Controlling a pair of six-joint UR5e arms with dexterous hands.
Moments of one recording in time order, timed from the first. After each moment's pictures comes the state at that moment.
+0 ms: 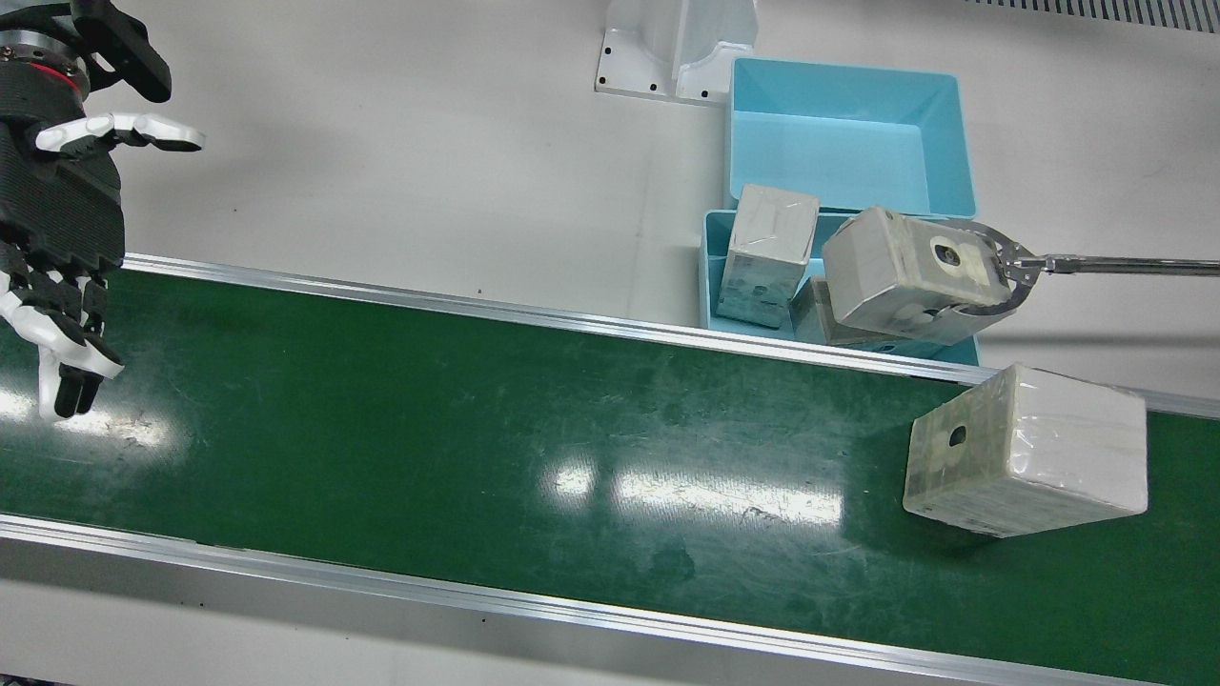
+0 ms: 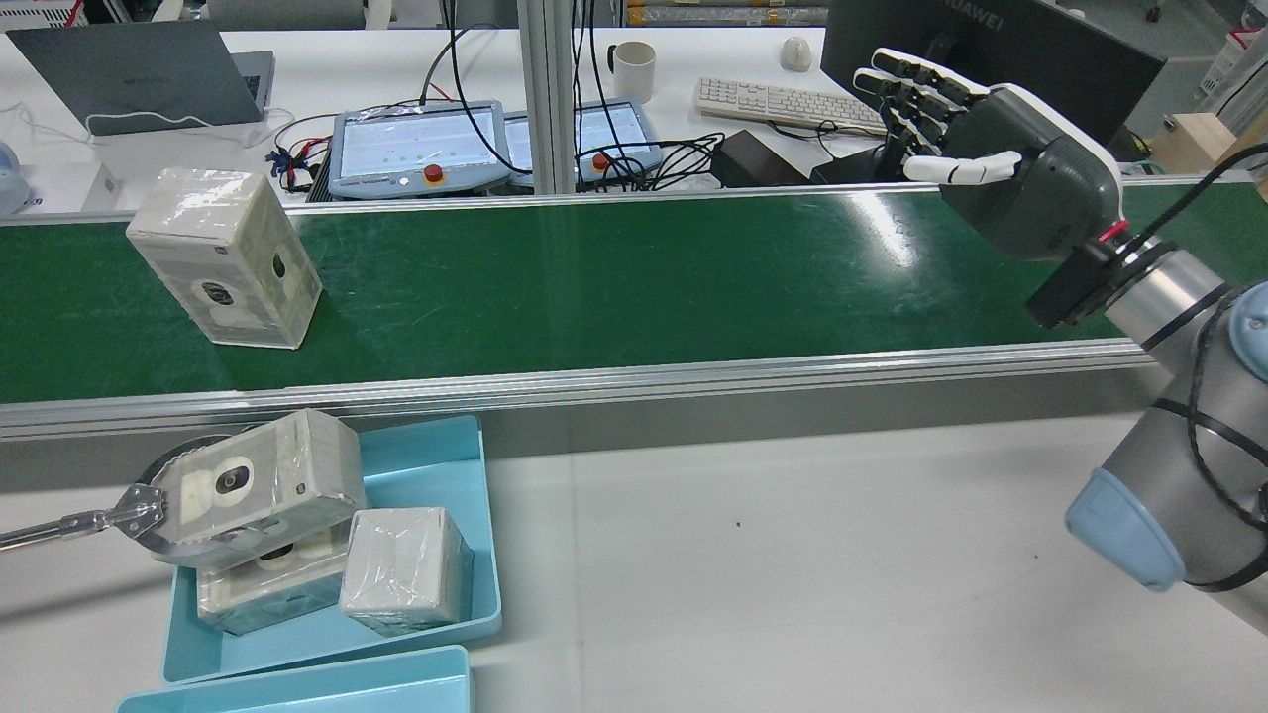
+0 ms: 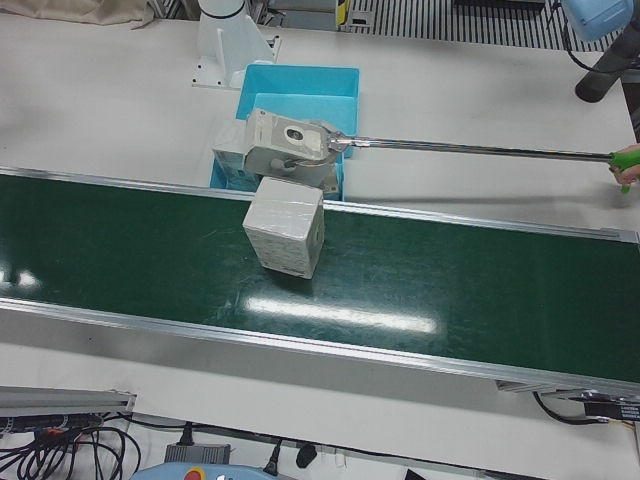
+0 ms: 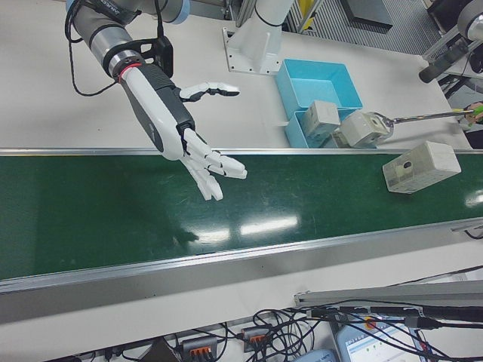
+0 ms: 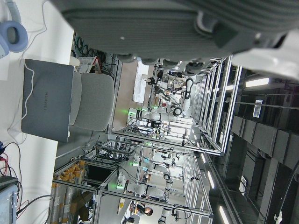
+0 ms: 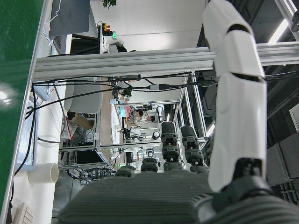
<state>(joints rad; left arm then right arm) -1.81 -1.79 -1.75 0.44 1.92 -0.15 1.02 -1.34 2.03 -3.44 -1.33 -0.04</state>
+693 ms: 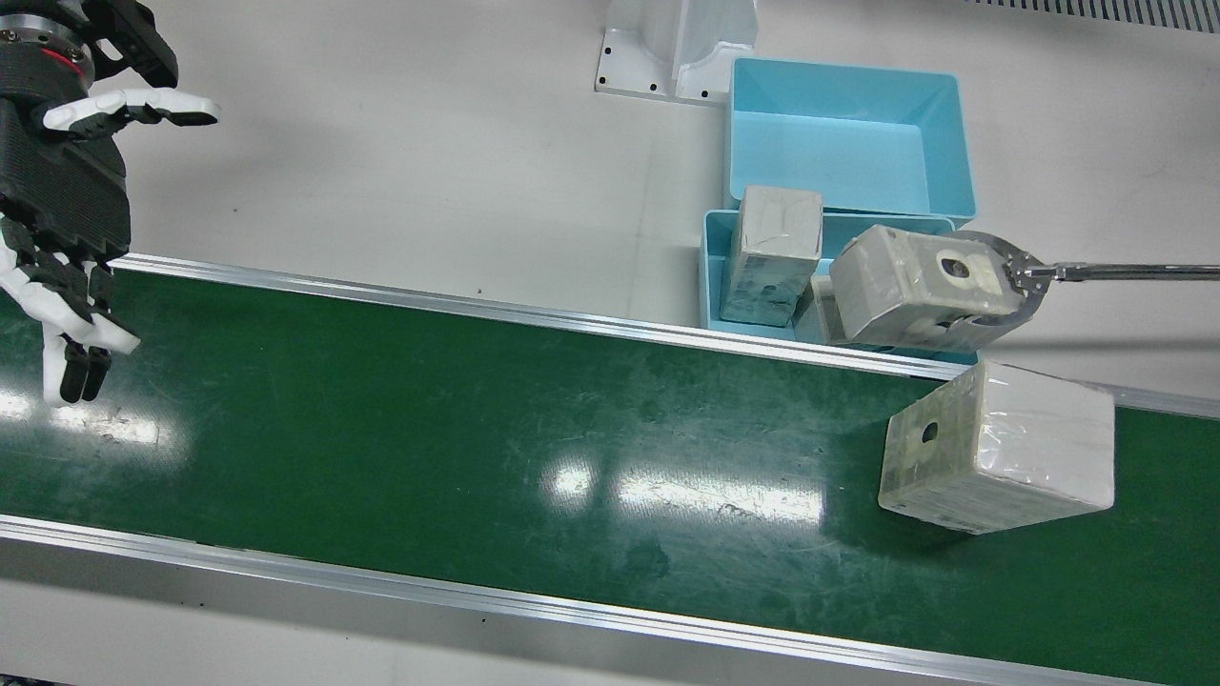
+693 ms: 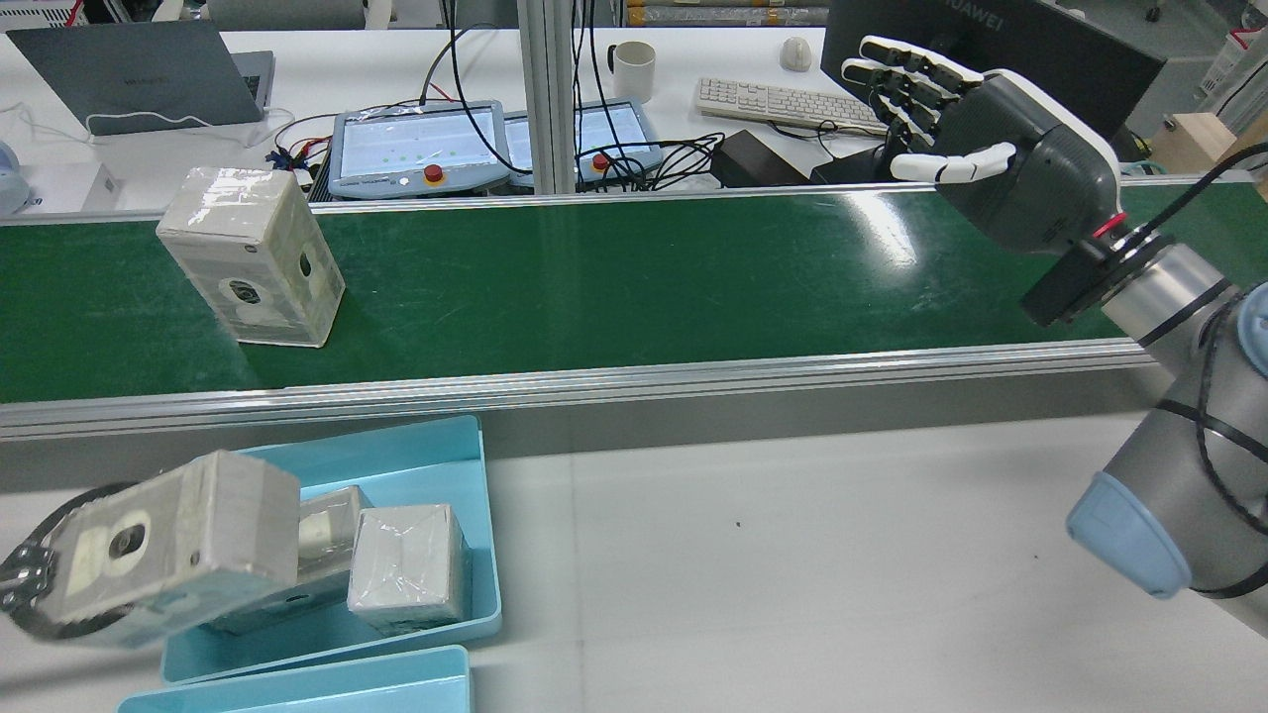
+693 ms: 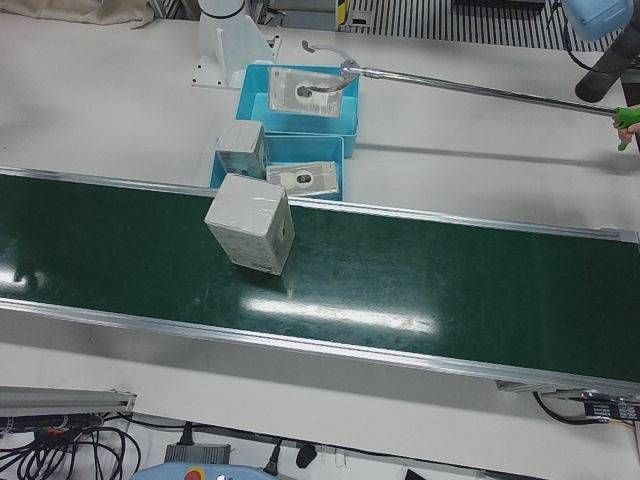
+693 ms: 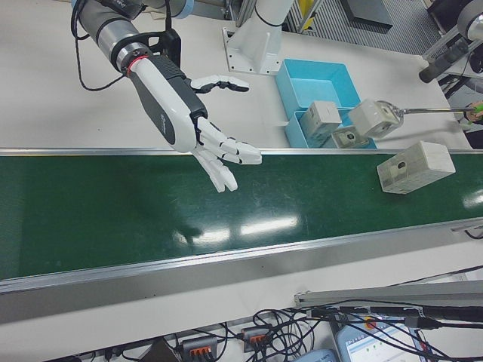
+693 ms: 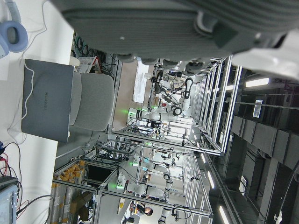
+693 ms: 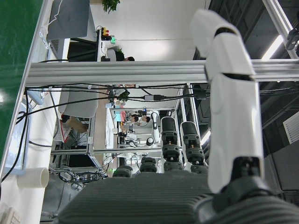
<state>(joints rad) -1.81 -1.79 -1.75 0.44 1.92 -0.15 1.00 -1.33 2.04 -3.44 -1.32 -0.10</state>
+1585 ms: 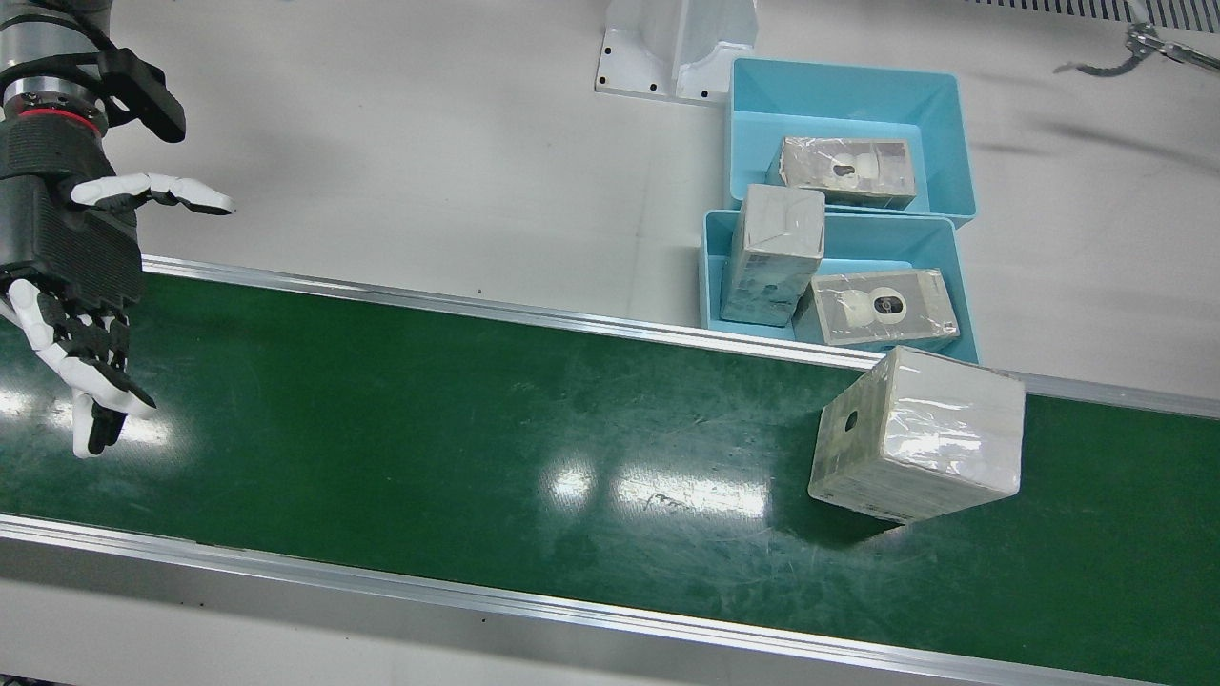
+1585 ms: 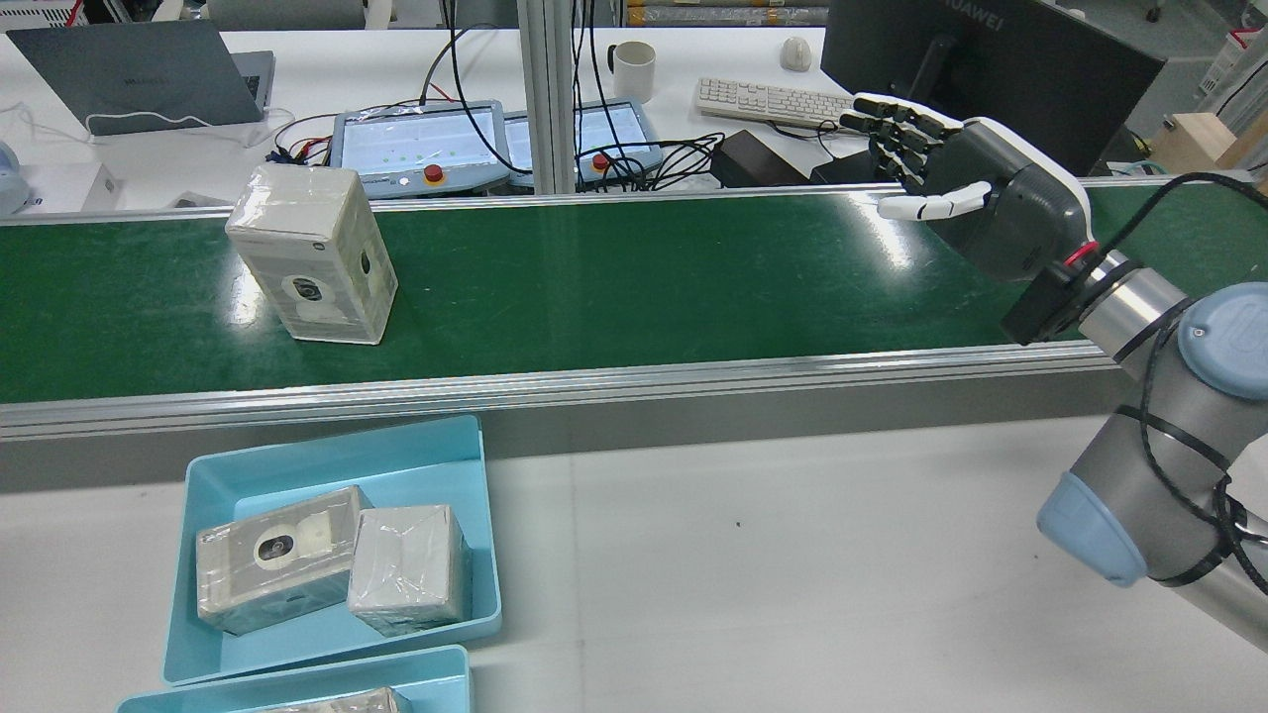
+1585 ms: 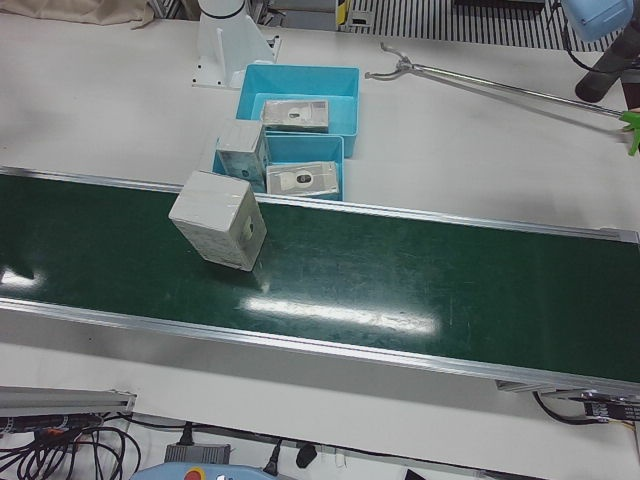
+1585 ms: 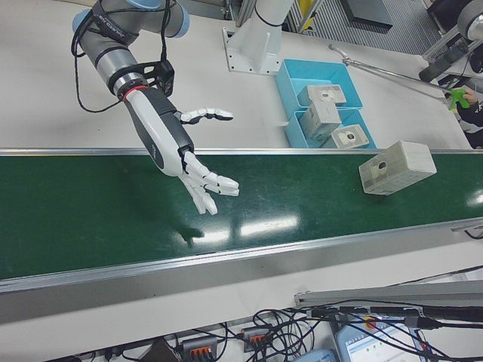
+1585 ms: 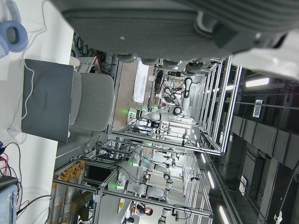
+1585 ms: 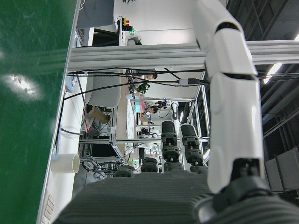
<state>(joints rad) -1.81 -1.79 -1.75 0.44 1.92 -0.15 0.96 -1.33 1.94 -3.41 -1.32 -0.08</state>
